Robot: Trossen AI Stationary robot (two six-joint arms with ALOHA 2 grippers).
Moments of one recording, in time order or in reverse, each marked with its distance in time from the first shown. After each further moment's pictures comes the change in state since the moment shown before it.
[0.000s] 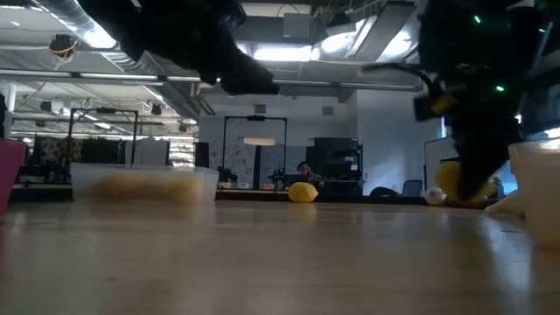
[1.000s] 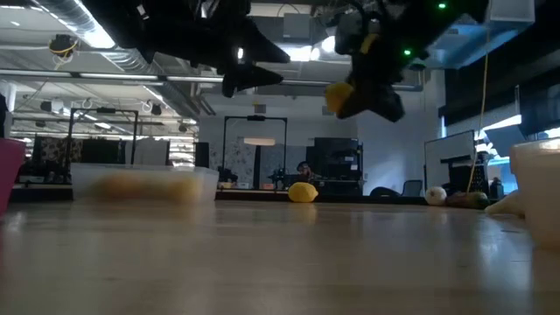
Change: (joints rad) left arm 0.109 0.005 0.001 0.244 -0.147 -0.361; right arm -0.125 0.000 0.158 0.615 0.538 -1.183
